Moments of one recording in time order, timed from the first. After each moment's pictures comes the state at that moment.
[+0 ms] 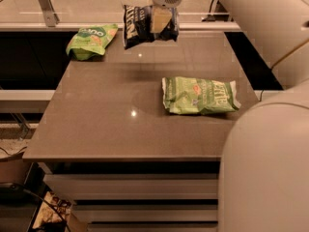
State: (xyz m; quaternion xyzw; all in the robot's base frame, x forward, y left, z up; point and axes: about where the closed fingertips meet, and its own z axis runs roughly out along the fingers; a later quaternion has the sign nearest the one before) arm 0.732 -0.022 0.974 -0.73 0.61 -0.12 0.28
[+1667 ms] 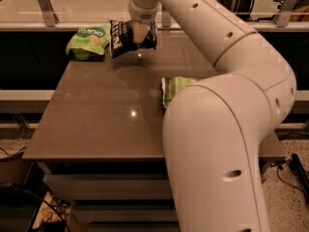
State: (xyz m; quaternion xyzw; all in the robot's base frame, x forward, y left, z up) arm 0.804 0.040 0.903 -0.75 0.60 -0.12 0.26
